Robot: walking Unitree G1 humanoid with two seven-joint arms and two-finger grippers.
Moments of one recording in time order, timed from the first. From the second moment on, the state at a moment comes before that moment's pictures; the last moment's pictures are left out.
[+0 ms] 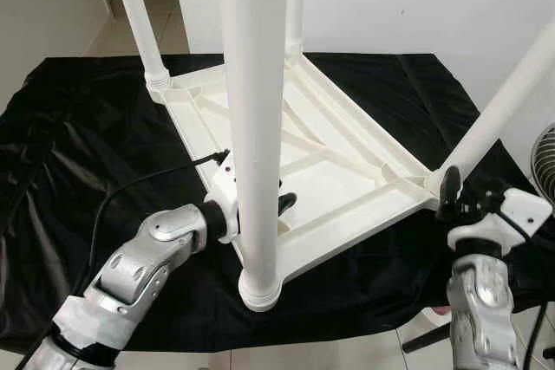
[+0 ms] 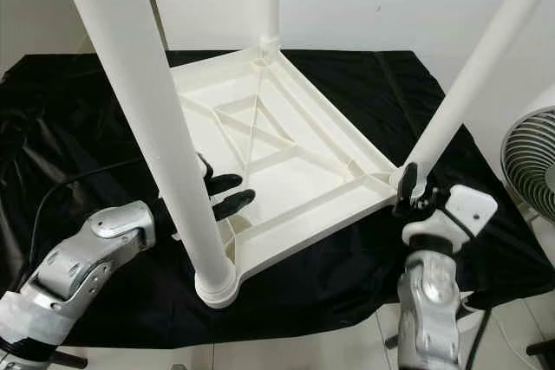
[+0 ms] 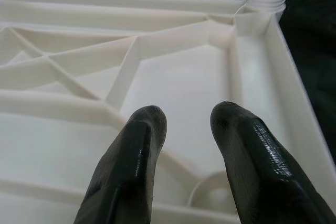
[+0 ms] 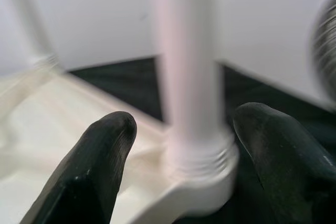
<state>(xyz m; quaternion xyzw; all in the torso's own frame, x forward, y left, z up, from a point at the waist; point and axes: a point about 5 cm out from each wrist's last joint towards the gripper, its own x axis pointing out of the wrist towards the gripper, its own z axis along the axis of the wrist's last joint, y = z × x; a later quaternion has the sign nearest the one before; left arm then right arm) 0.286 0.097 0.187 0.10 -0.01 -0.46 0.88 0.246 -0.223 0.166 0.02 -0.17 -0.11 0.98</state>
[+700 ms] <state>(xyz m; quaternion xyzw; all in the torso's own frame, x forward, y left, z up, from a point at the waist) 0.292 0.134 0.173 0.20 0.01 -0.47 0.86 0.231 -0.167 0.149 0.08 -0.07 0.05 0.99</state>
